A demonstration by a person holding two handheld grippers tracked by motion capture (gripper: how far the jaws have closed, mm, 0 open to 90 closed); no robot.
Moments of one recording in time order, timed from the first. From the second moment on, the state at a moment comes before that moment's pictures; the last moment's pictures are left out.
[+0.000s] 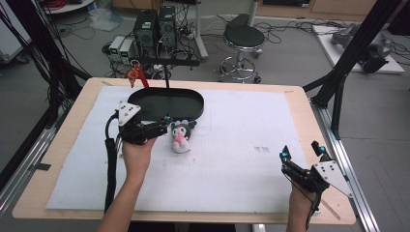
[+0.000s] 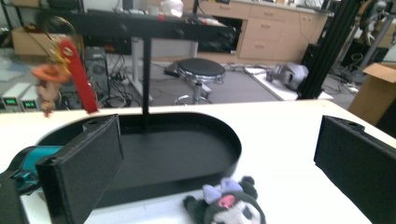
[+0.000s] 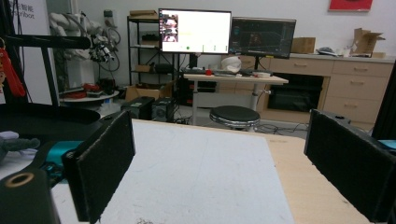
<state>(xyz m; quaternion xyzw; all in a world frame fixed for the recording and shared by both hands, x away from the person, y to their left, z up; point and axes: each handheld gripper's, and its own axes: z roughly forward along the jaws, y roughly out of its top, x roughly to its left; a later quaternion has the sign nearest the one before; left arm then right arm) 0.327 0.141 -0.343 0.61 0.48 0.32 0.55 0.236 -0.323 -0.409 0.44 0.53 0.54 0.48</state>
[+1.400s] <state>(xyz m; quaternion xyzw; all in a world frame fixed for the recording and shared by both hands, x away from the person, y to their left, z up) 0.374 0.092 -0.406 0.70 0.53 0.21 0.42 0.231 -0.329 -0.405 0.45 0.51 0.56 0.48</state>
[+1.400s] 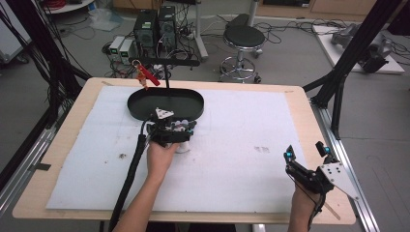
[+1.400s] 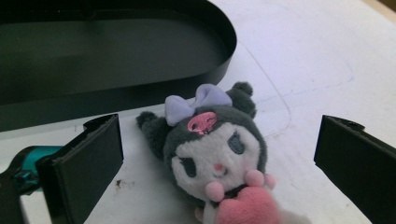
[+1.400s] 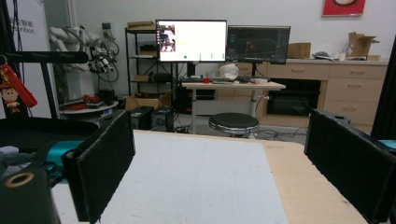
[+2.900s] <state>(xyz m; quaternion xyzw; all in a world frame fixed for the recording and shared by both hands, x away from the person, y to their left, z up) 0.380 0.084 -0.439 0.72 0.56 0.15 0.38 0.230 -0.333 -0.405 0.45 0.50 0.56 0.48</state>
